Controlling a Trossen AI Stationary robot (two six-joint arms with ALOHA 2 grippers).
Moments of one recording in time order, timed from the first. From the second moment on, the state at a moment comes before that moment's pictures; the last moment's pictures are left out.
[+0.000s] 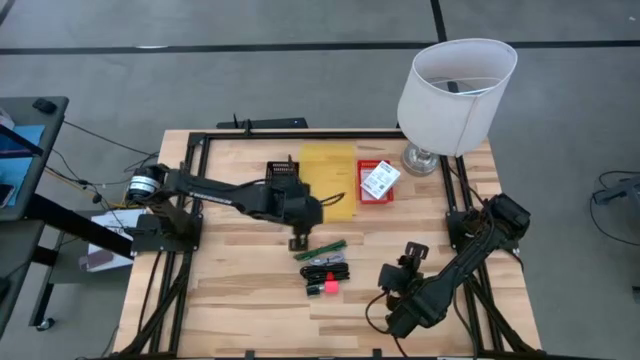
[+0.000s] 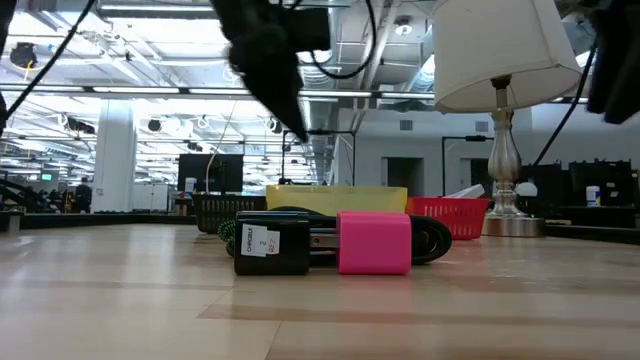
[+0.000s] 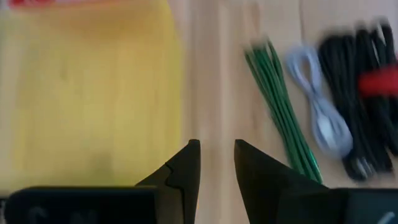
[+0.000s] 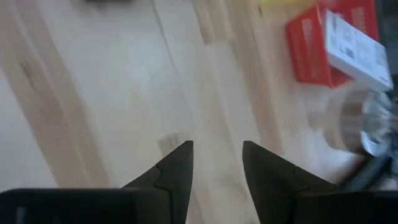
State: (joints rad) left arm -0.08 1.71 1.30 -0.65 -0.18 0.02; right arm 0.77 1.87 1.44 -1.43 0.49 1.07
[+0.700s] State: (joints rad) left arm -0.42 1.68 1.23 -0.89 -0.40 -0.13; right arm 0.59 1.87 1.44 -0.89 0.52 0.59
